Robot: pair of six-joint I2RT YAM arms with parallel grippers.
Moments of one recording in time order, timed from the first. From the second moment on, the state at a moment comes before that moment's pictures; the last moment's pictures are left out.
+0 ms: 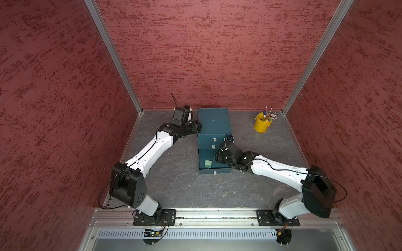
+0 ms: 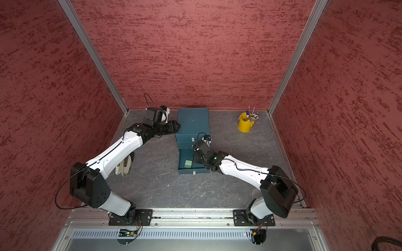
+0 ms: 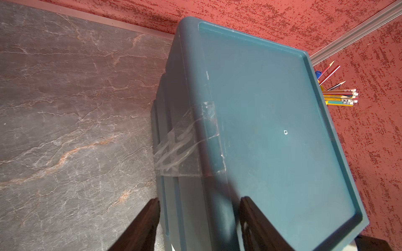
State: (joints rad) left arm -0.39 1.55 1.35 -0.51 0.13 -0.47; right arm 0.85 1.50 0.98 -0.32 0.17 0.90
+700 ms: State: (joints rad) left arm -0.39 1.55 1.35 -0.51 0.14 -0.47; right arm 0.85 1.57 0.93 -0.25 0.18 0.91
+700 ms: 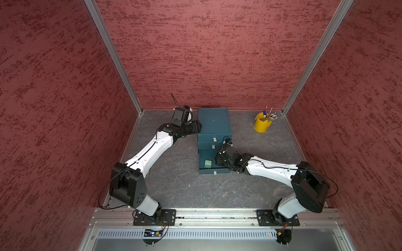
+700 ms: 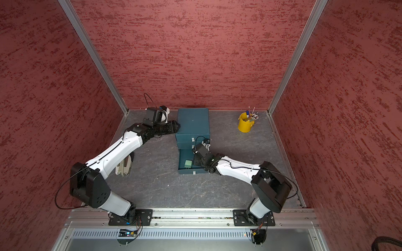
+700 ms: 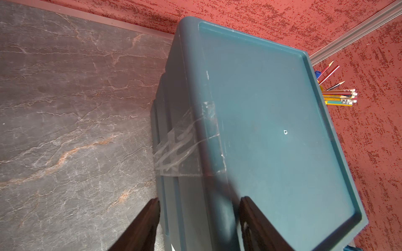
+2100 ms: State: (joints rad) left arm -0.39 1.49 1.34 -0.56 0.14 -0.46; right arm 1.09 1.05 0.64 -0.32 0.33 0.86
